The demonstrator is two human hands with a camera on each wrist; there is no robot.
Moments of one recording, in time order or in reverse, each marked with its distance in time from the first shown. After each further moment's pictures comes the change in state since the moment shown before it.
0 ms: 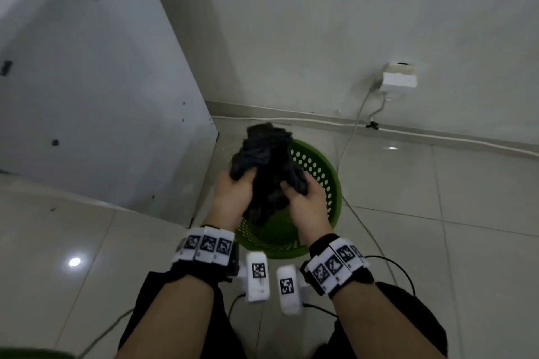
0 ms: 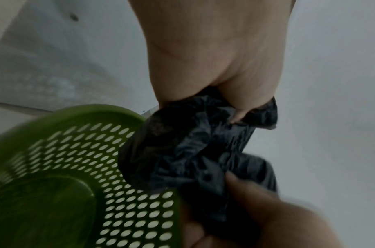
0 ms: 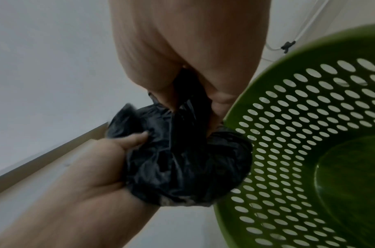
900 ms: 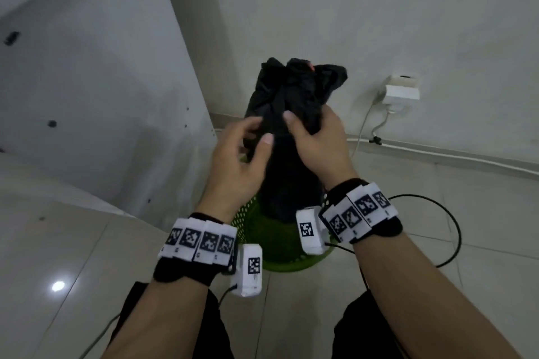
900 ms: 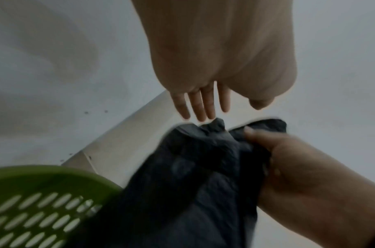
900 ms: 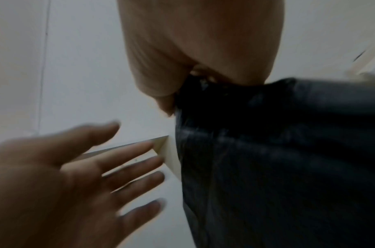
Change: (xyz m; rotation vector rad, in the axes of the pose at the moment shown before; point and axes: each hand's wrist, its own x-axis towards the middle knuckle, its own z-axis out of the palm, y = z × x) left_hand 0.004 0.026 -0.004 0.284 0.042 0.785; right_hand 0.033 -0.100 0.009 -0.338 -0.004 -0.548
